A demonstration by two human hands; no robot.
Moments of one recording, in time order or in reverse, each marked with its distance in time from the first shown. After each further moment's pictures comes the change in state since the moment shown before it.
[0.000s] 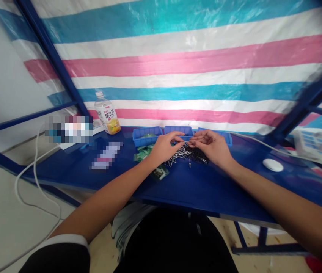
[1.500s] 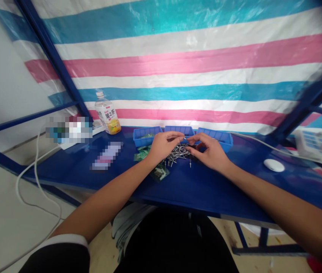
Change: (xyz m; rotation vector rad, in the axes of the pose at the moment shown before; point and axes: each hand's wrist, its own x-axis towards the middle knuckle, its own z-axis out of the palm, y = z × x) left_hand 0.003 -0.004 -0.001 -0.269 0.100 -0.077; right_hand -0.011 -0.006 0.002 -0.539 -0.145 -0.346
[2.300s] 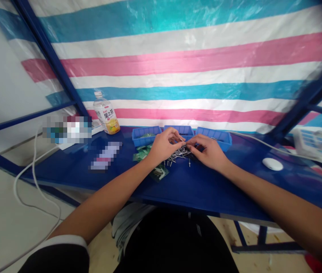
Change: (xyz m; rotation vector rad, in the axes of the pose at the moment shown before) left_hand -0.004 0.004 0.005 0.033 -0.039 0.069; right_hand 0.001 0.003 -0.001 -0.064 -0.056 0.004
